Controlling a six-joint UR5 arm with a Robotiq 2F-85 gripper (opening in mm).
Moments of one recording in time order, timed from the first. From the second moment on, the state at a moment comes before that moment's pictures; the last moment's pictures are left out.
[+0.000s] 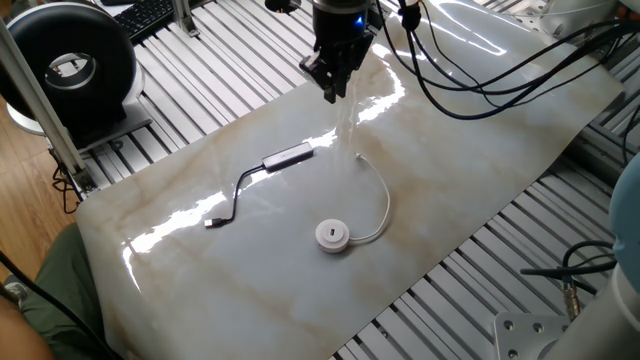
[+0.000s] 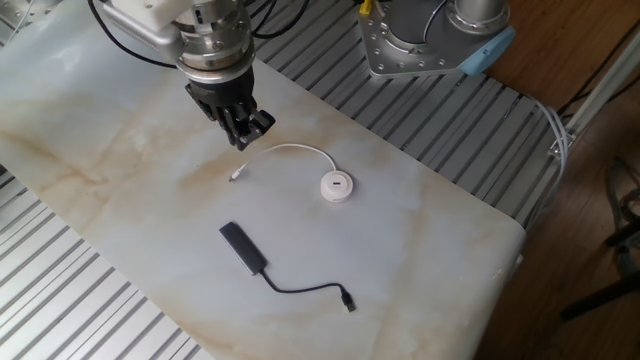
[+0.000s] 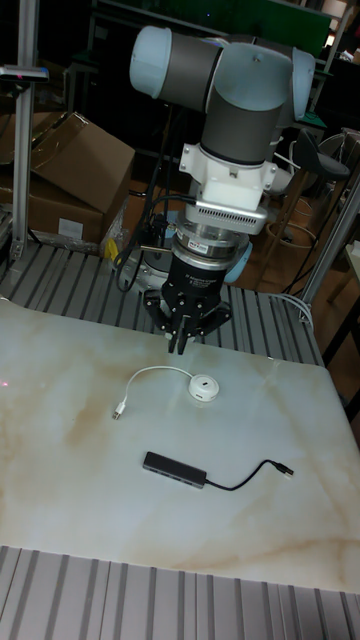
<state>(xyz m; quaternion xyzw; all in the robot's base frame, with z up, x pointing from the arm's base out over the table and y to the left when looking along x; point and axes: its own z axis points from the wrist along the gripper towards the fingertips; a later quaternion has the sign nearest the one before) 0.538 0.008 0.187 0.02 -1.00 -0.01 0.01</state>
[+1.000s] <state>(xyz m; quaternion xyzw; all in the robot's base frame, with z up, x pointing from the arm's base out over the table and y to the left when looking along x) 0.507 0.014 0.142 0.05 -0.99 -0.09 -0.01</state>
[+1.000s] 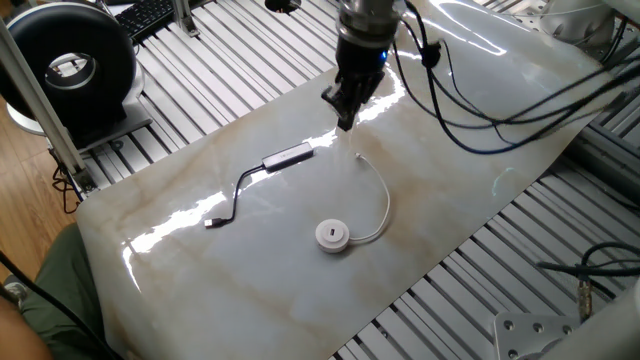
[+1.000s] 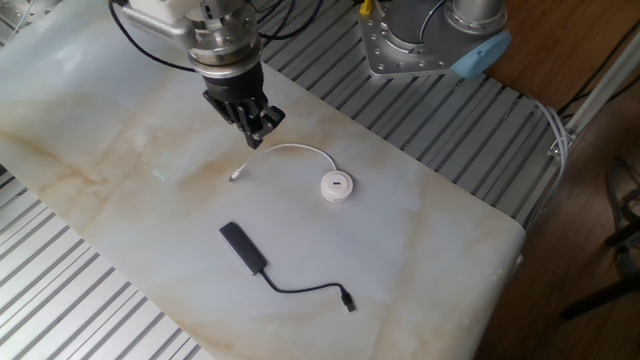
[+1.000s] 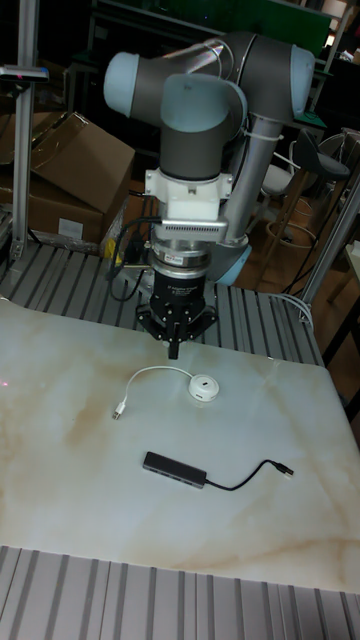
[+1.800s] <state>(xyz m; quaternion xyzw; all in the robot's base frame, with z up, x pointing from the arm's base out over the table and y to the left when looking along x) 0.510 -0.019 0.115 0.12 -0.99 -0.04 -0.05</state>
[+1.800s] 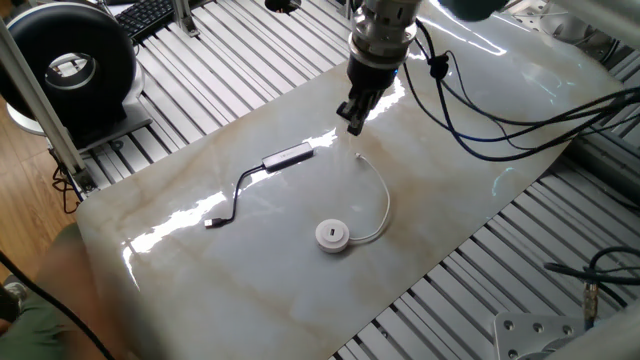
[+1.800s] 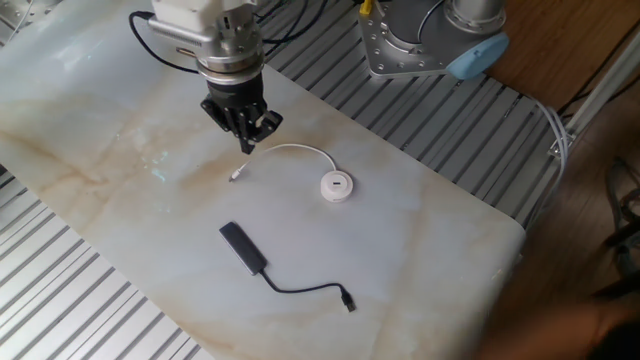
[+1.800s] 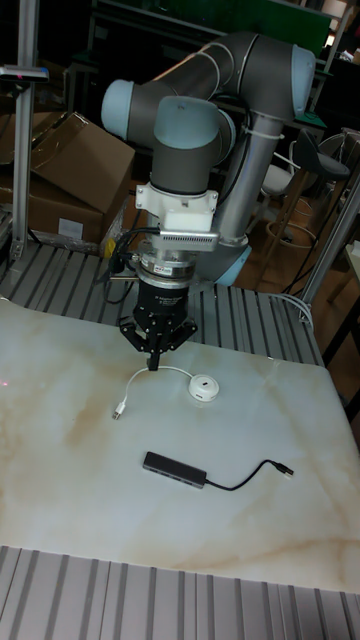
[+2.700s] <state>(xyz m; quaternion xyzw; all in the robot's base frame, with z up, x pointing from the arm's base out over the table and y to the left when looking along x) 0.504 -0.027 0.112 0.12 -0.99 -0.02 -0.04</state>
